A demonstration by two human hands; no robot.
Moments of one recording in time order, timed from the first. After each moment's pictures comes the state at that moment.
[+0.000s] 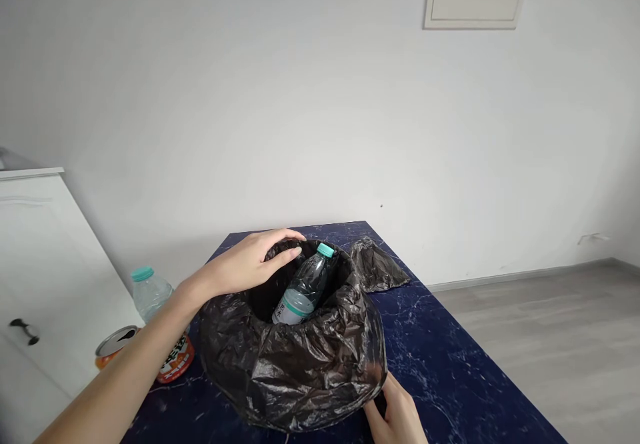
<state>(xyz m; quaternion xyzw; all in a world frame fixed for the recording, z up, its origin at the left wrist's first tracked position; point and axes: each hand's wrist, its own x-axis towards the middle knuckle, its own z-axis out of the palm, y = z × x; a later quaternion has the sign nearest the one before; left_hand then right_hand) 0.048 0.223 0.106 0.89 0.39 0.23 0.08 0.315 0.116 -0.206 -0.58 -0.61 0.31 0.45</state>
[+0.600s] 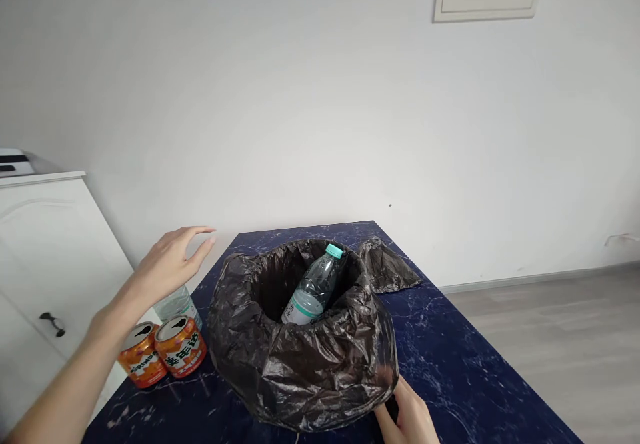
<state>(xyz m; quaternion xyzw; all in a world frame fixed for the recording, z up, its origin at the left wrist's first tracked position) -0.078 0.221 0.101 0.72 0.63 0.22 -0.16 0.299 0.112 -0.206 -0.57 -0.57 0.24 0.53</state>
